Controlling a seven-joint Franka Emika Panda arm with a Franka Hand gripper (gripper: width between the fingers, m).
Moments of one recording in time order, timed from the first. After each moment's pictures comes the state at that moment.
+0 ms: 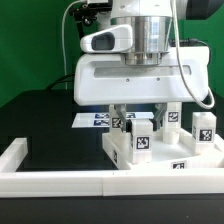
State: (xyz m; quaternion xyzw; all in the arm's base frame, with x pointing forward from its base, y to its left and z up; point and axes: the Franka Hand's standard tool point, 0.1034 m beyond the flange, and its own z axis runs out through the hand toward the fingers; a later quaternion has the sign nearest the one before) arm 0.605 0.005 0.075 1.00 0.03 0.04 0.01
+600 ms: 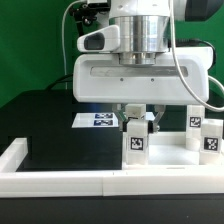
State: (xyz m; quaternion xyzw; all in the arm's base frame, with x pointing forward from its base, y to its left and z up) arm 0.608 0.001 0.074 0.98 -0.19 0.06 0.00
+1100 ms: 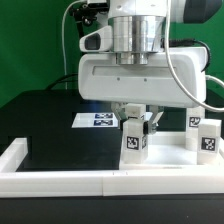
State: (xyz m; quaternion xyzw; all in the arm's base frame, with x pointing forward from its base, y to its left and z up) arm 0.605 -0.002 0.074 0.94 -0.33 0.06 0.00
